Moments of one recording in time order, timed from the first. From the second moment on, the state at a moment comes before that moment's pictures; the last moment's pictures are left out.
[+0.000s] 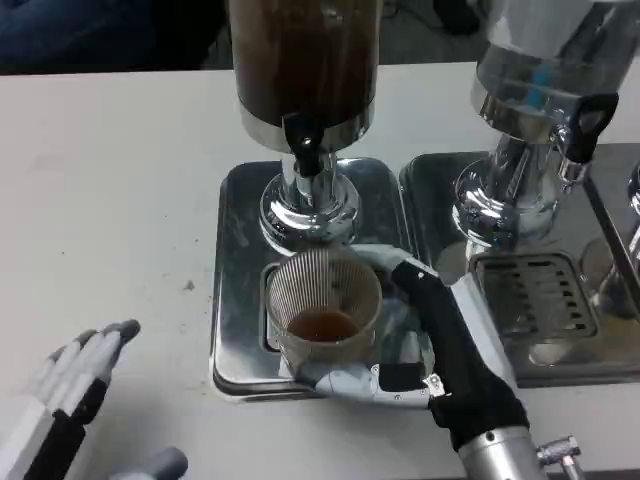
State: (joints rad) left arm 0.49 0.51 0.19 0.20 0.64 -0.76 0.21; right arm 0.16 -0.03 0.30 0.06 -0.43 -0.35 -0.18
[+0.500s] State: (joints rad) left arm 0.66 0.53 0.18 0.06 0.80 -0.68 0.36; right arm 0.20 -0.06 0.31 -0.02 -0.40 -0.35 -0.11
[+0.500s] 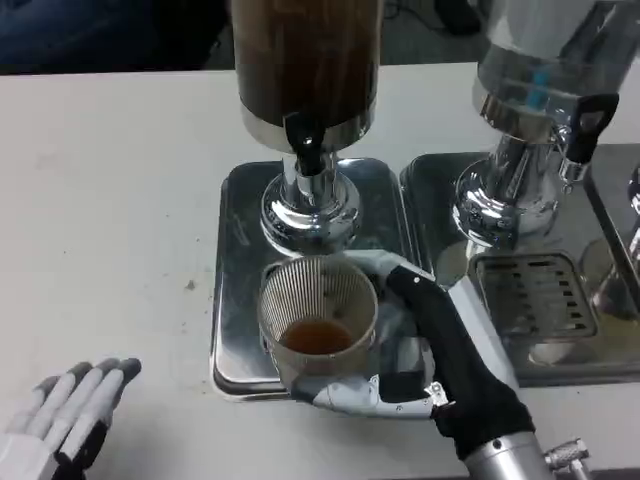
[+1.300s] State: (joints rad) left arm 0.73 0.51 0.13 -0.03 0.83 -0.57 0.42; right arm 0.28 -0.08 0.31 -0.16 -0.38 -0.32 -0.03
